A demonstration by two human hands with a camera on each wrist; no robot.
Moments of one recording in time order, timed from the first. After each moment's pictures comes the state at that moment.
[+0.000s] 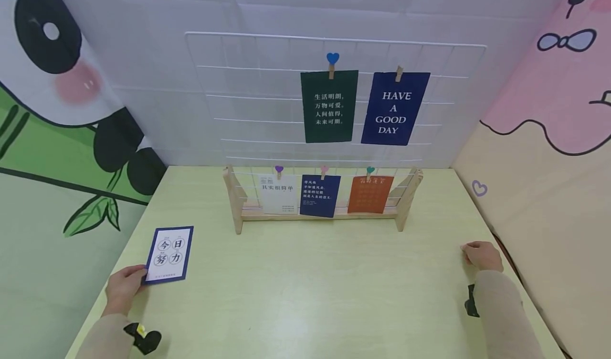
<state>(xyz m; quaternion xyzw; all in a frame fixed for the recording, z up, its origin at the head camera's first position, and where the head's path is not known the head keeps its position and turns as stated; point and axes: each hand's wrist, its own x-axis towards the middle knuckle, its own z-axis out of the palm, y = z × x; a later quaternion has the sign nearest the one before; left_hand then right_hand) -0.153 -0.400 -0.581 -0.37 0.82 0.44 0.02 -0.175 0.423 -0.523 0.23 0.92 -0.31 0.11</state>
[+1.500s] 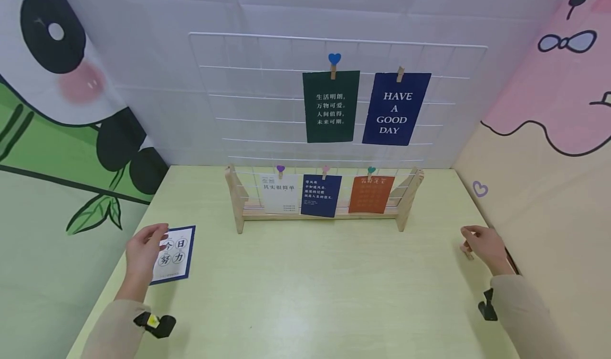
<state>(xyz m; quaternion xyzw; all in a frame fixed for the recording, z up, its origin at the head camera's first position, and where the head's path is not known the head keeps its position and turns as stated) -0.219 -0.396 -0.597 -0.21 0.80 0.54 -0.13 -0.176 0.403 -0.480 0.07 0.95 -0.31 -0.01</state>
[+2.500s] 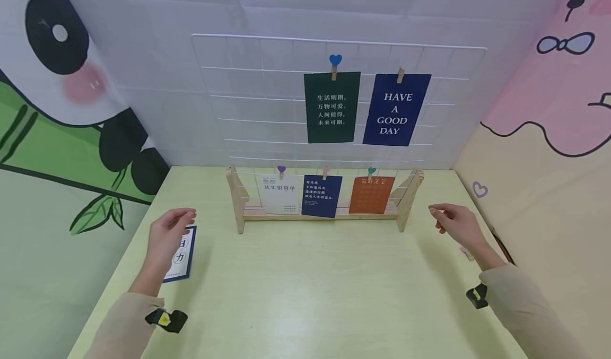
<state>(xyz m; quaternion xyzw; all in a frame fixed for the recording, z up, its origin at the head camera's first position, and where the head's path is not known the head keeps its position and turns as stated) -0.223 -0.331 -0.533 -0.07 0.78 0.61 -0.10 -0.191 0.325 -0.420 -0.04 0.93 -0.37 -0.05</state>
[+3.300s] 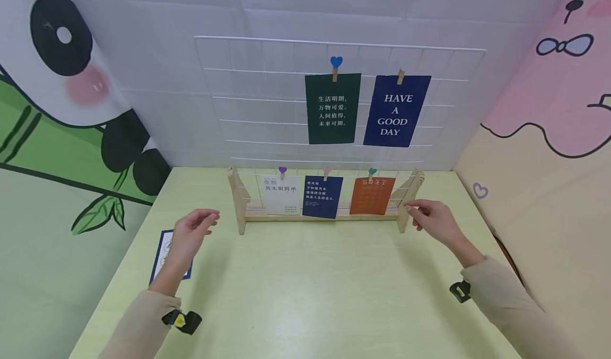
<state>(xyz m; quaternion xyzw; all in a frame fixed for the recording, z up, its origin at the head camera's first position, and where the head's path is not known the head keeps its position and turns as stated) -0.208 -0.274 -0.500 0.00 0.77 0.63 -0.06 -0.197 0.277 -0.405 -0.10 0.91 -0.40 -0.01</state>
